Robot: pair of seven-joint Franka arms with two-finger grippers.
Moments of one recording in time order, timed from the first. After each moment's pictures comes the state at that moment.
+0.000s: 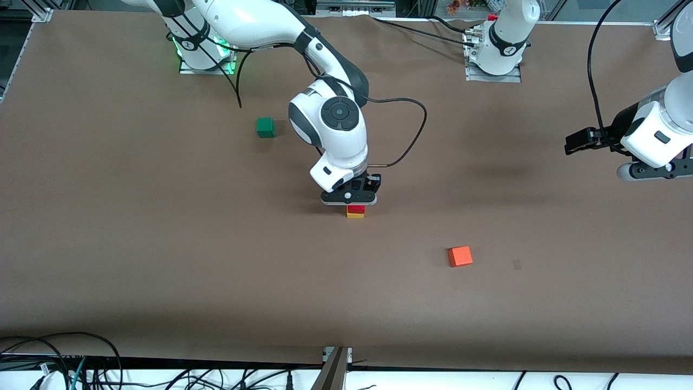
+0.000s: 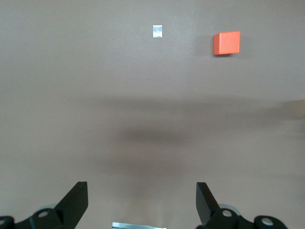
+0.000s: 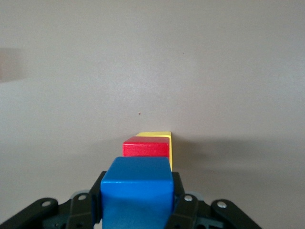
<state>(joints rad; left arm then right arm) 0.07 0.13 -0.12 -1.54 0.01 1.49 -0.14 0.78 0.82 -0.02 -1.17 -0.02 2.15 0.81</state>
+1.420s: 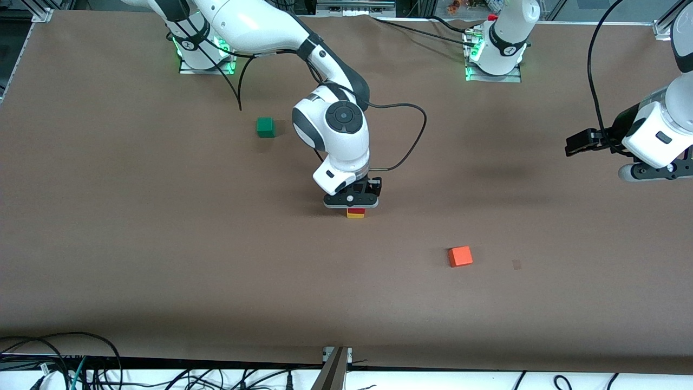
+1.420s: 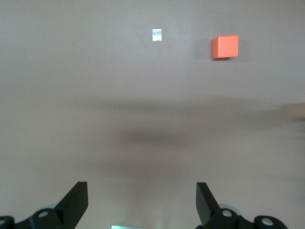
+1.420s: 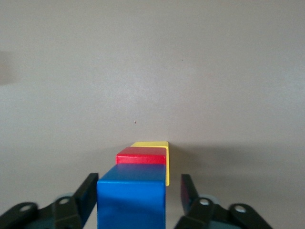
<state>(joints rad) 0.07 0.13 -0.12 -1.54 0.00 1.50 -0.14 0.79 0.85 -0.03 -1.17 -0.05 2.18 0.82</state>
